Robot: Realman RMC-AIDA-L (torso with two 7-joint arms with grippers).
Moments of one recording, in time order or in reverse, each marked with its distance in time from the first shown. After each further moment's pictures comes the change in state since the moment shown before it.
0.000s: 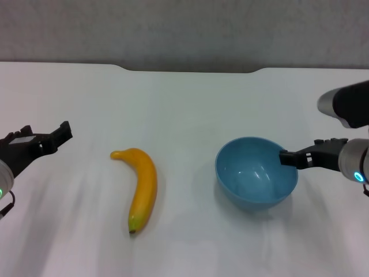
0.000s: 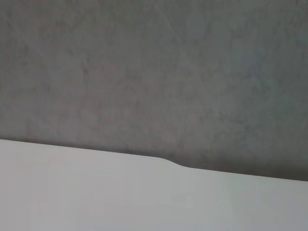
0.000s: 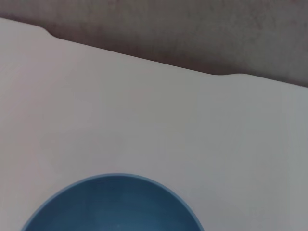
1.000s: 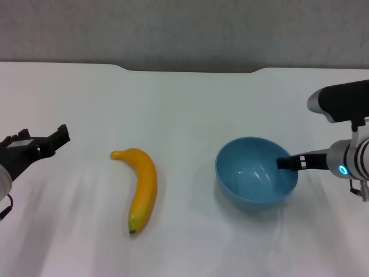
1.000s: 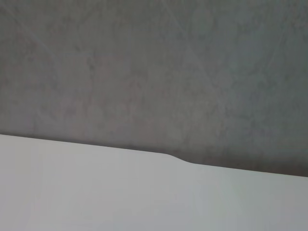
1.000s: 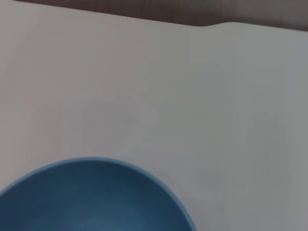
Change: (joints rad) left arm 0.006 -0.002 -0.002 0.009 0.001 0.004 0.003; right arm 0.231 -0.007 0.043 -0.406 0.116 -0.083 0.034
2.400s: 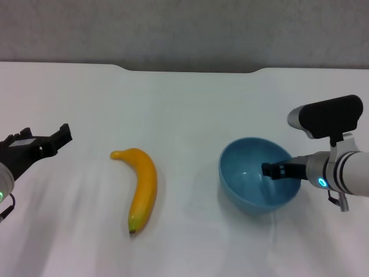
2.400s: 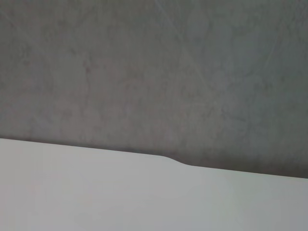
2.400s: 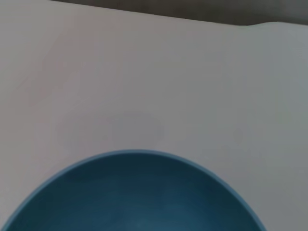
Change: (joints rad) left arm -0.001 -0.001 0.009 0.000 0.005 0.011 0.000; right arm 0.059 0.008 -0.134 -0.196 0.164 -0.234 -0.070
